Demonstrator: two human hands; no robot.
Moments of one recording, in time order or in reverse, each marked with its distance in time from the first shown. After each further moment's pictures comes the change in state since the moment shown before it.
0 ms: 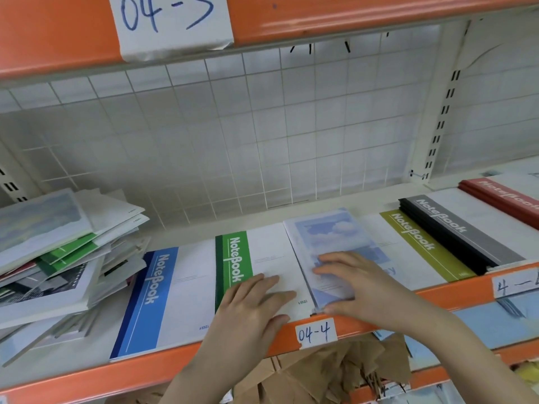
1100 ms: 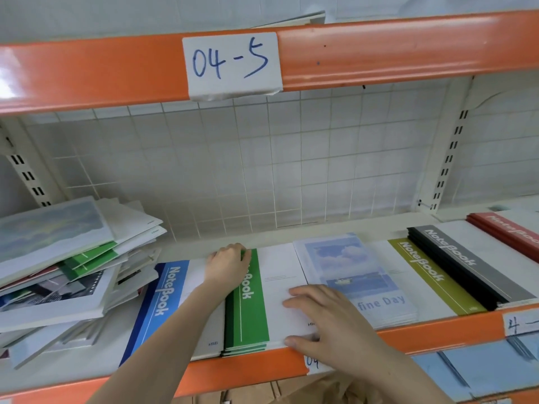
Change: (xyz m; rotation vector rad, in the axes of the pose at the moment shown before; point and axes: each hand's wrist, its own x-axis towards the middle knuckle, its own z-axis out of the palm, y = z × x) left_hand 0.097 -0.101 0.014 -0.123 -0.036 -0.609; right_hand 0.018 -0.045 0.031 -0.100 0.050 -0.164
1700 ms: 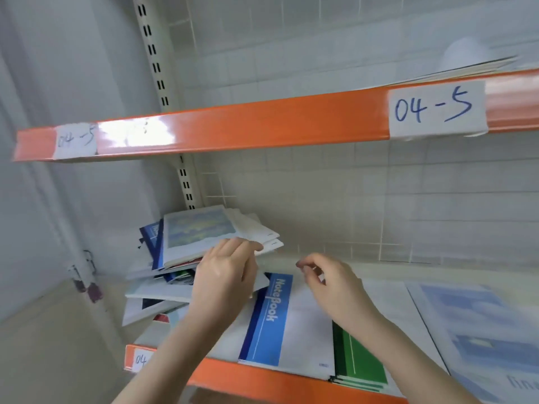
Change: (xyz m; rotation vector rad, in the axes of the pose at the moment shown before) left_hand -0.118 -0.086 -0.152 0.149 0.738 0.289; right_hand 0.135 -0.115 0.001 0.411 0.284 -0.081
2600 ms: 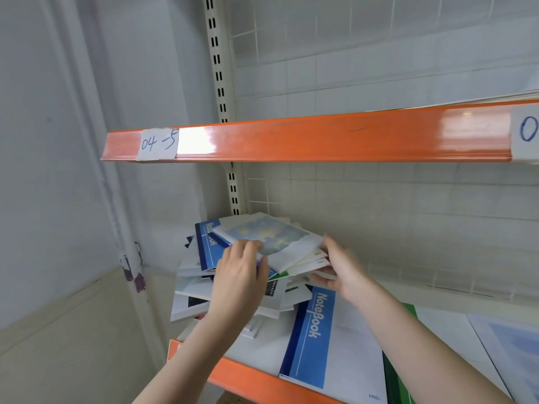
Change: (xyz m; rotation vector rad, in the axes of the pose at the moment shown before) left_hand -0.013 -0.058 0.004 0.079 0.014 -0.283; right_hand 0.095 -0.033 0.052 0.979 -0.055 0.748
